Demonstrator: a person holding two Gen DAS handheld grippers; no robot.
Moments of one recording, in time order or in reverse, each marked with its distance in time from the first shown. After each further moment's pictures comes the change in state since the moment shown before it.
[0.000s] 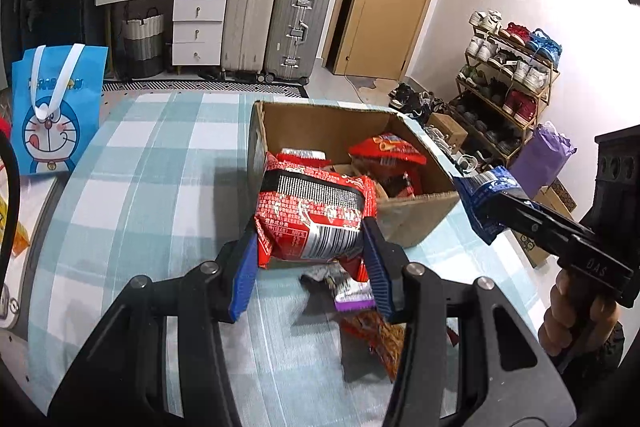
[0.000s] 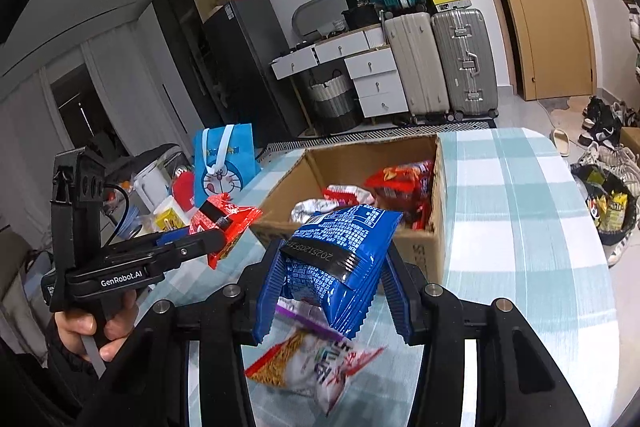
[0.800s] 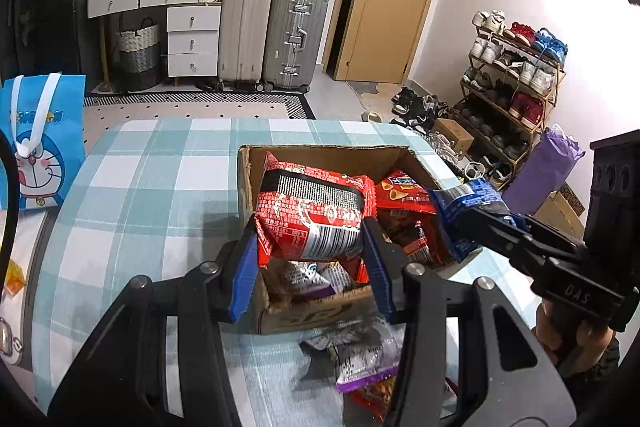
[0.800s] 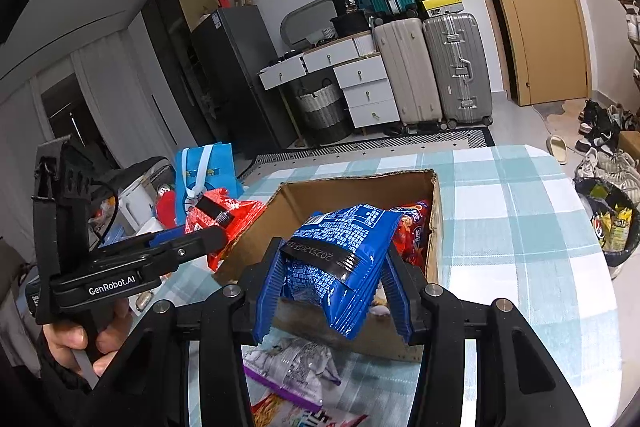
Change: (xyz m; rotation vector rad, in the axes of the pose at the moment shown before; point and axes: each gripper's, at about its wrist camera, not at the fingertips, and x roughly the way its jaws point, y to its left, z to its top) left arm 0.057 -0.010 0.057 0.029 -0.005 0.018; right arm 0.053 -0.023 0.037 0.022 -0.016 -0.026
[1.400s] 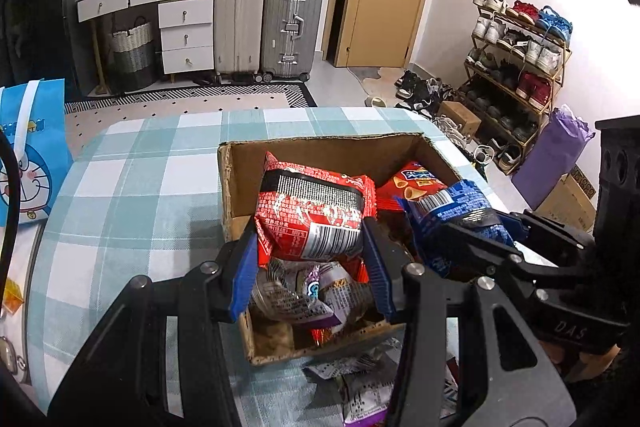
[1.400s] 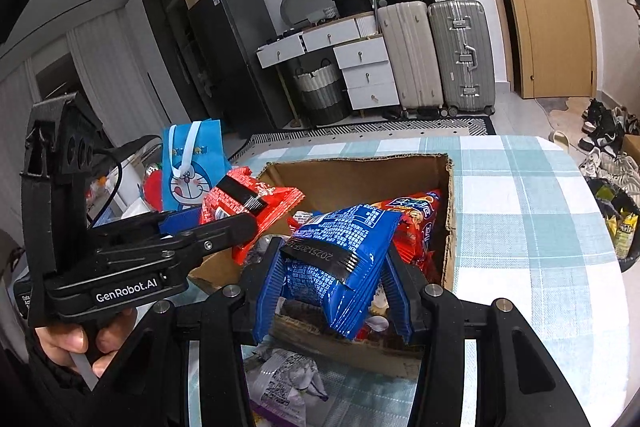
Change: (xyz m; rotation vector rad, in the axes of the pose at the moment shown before) left arm 0.060 -0.007 0.004 0.048 0.047 0.023; right arm 0.047 -0.005 0.002 -0.042 0.077 -0.020
